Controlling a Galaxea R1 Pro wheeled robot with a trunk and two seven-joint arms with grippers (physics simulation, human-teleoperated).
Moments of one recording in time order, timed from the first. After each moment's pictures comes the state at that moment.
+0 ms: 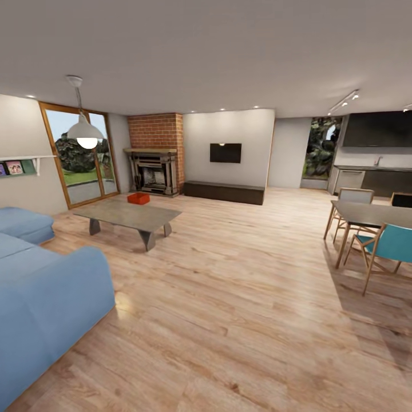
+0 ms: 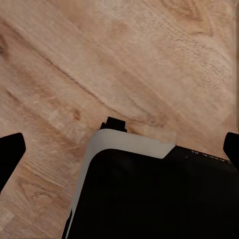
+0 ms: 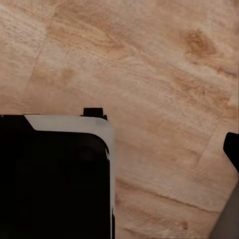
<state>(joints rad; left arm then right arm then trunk) -0.20 0.03 -0.02 0.00 0.30 -0.05 0.04 -0.15 -0.04 0.09 0.03 -0.05 -0.14 -0.08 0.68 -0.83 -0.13</state>
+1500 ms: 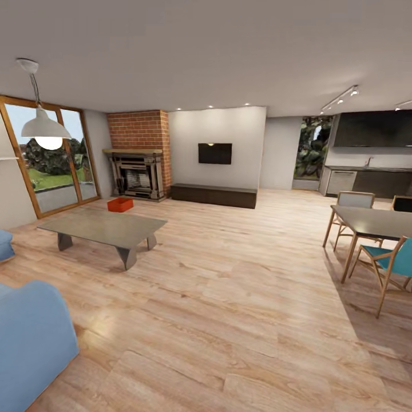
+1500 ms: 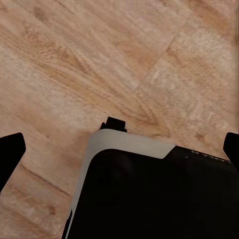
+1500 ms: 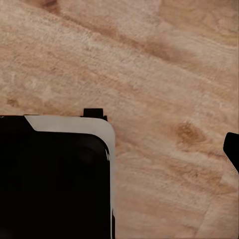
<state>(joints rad) -0.20 0.03 -0.02 0.00 0.30 -0.05 0.04 -0.15 -0.04 0.09 0.03 -0.05 -0.14 -0.08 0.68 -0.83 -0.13</state>
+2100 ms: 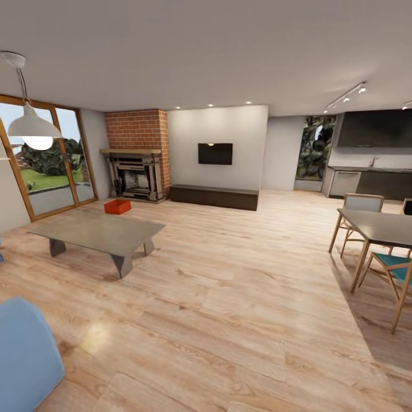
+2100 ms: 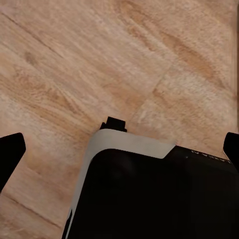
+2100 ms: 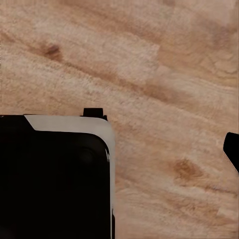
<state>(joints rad) -0.20 0.03 -0.02 0.00 0.30 -0.05 0.04 -0.15 -0.04 0.09 0.03 -0.05 -0.14 -0.08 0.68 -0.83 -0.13</state>
